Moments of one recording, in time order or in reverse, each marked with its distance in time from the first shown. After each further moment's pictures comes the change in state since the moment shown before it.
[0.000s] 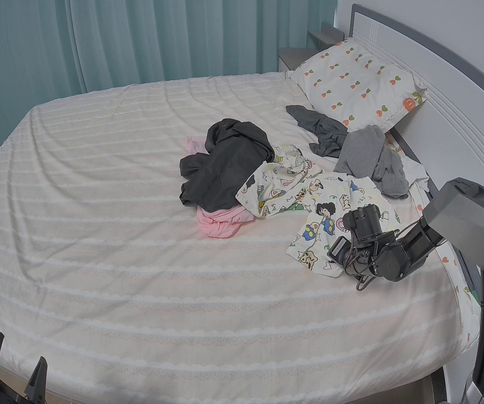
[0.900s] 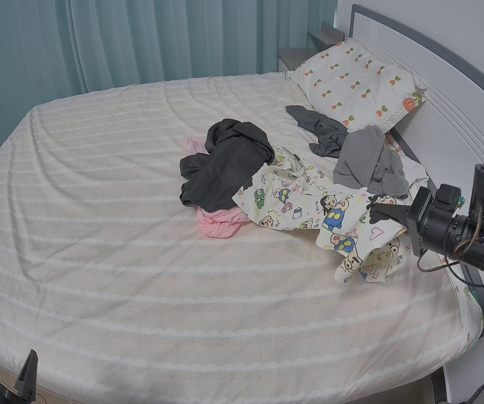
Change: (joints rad) left arm 0.000 0.011 -0.039 -0.020 -0.009 -0.031; right arm -0.022 -0.776 0.533 -0.315 0.445 -0.010
